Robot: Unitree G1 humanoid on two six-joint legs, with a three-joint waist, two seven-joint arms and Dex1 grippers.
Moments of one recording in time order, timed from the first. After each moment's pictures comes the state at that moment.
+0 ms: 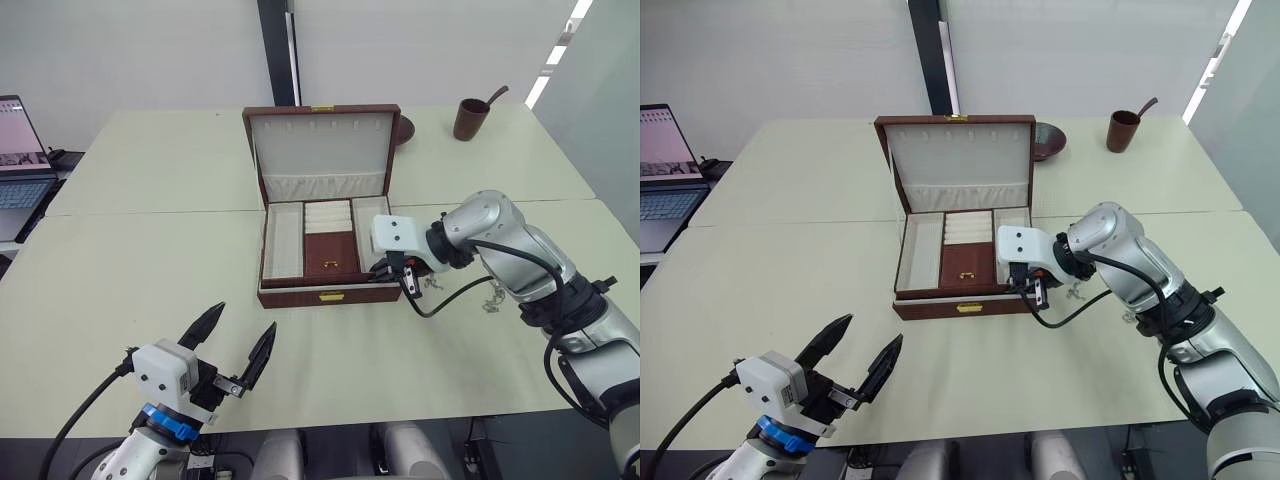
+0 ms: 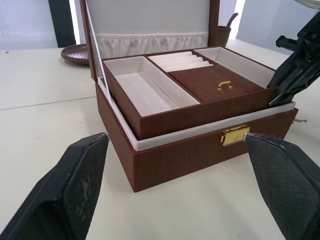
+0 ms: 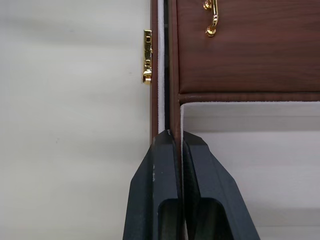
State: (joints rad) left arm 0.63 0.30 0.12 -0.71 -0.39 -0.01 -0.44; right arm -0.90 -0.64 0.53 -0.10 0.01 0.70 1.33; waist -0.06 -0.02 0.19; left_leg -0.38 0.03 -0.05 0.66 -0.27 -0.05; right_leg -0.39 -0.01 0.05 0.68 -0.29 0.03
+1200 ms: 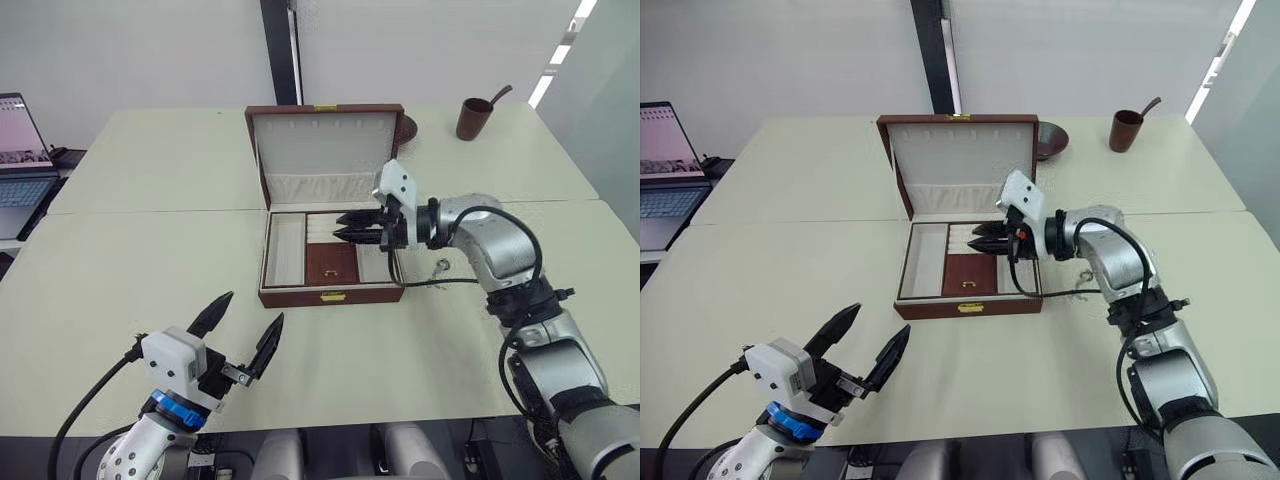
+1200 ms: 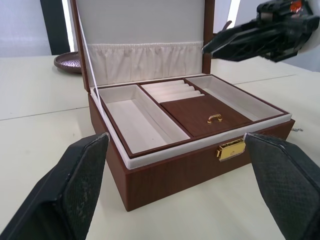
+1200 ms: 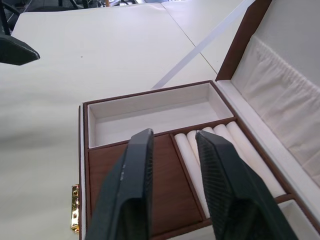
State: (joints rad) left arm 0.55 0.32 0.10 -0.72 -0.40 0.04 -0.43; right arm -0.83 -0.36 0.23 0.16 0.21 0.53 1.08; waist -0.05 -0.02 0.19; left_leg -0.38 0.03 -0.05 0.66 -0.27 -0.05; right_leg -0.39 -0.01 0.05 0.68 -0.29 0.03
